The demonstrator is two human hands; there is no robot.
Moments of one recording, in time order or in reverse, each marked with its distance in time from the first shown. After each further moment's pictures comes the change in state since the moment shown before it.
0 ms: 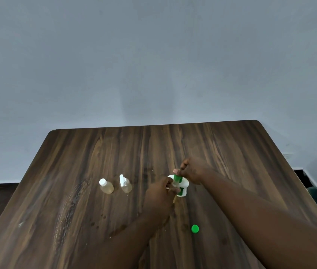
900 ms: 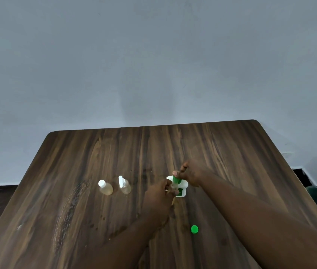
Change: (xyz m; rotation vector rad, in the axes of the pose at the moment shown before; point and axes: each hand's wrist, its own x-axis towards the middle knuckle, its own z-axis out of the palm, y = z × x) left_hand -0.001 -0.004 0.001 0.007 -0.021 0.006; right_hand -0.002 0.003 0.004 -0.001 0.004 0.026
